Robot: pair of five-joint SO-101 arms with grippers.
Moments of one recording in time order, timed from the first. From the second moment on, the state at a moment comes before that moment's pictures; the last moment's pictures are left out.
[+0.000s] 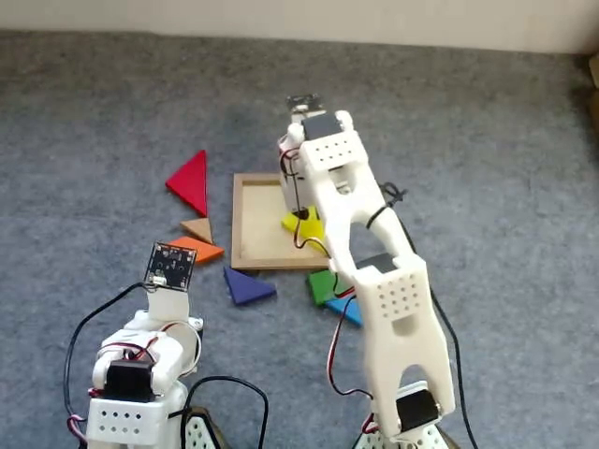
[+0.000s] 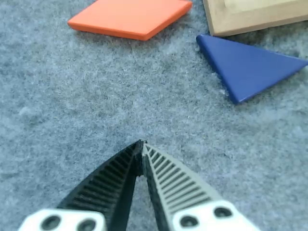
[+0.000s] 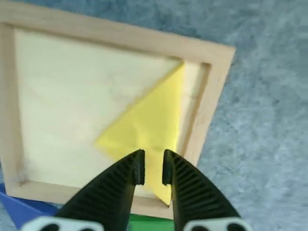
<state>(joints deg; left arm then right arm) -2.5 -102.5 96.0 77.0 1.1 -23.6 46.4 -44.9 92.9 -4.0</state>
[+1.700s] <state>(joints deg) -2.5 -102.5 96.0 77.0 1.1 -15.4 -6.3 -8.4 99.7 1.9</state>
